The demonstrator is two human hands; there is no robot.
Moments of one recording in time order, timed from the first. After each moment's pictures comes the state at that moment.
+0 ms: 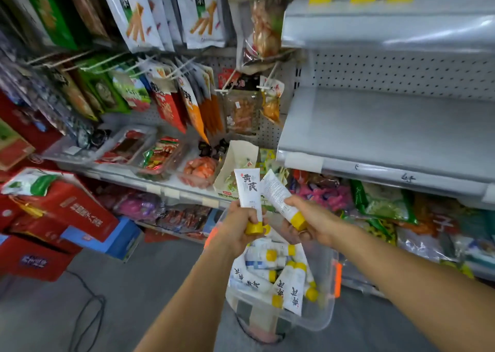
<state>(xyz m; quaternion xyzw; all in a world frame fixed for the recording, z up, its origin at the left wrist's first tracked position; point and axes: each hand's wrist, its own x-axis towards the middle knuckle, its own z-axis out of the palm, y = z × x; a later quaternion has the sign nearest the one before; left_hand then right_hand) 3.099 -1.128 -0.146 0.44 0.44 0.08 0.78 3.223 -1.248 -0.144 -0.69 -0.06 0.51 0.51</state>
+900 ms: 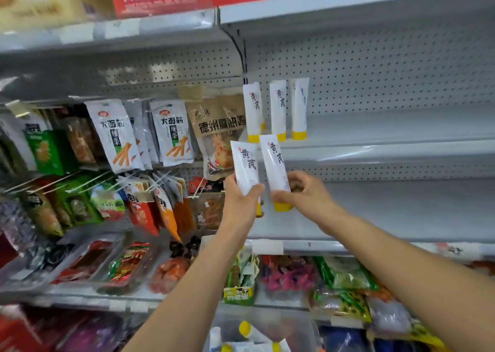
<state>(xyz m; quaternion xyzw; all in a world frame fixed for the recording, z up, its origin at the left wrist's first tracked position) 3.163 -1.171 0.072 0.69 0.17 0.30 0.63 3.243 -1.292 0.076 -0.75 -0.27 0.07 0.59</state>
